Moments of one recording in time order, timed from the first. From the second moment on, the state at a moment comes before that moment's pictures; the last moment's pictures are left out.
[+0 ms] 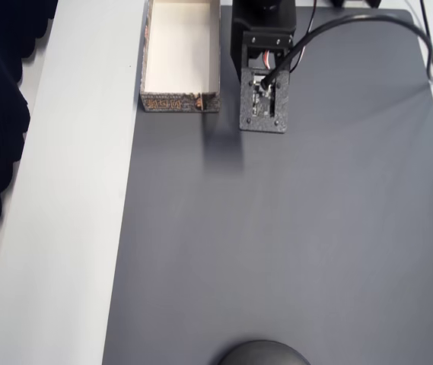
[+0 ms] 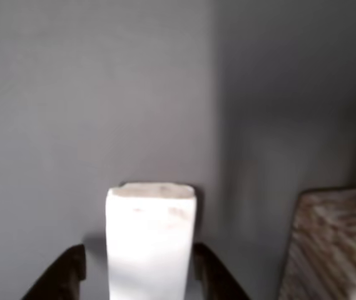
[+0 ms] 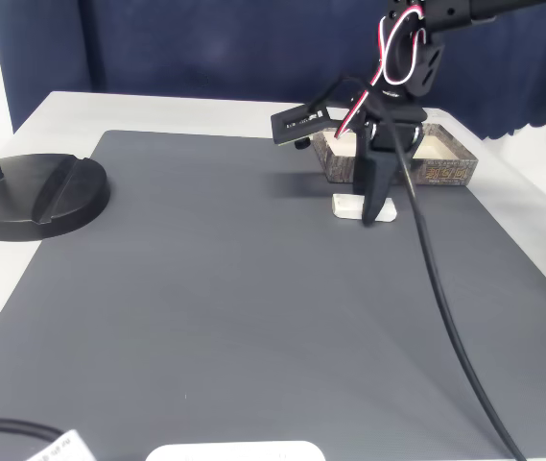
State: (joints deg) arm 49.3 72.5 91.3 71.2 44.1
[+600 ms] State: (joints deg) arm 49.3 72.1 91.3 71.2 44.0
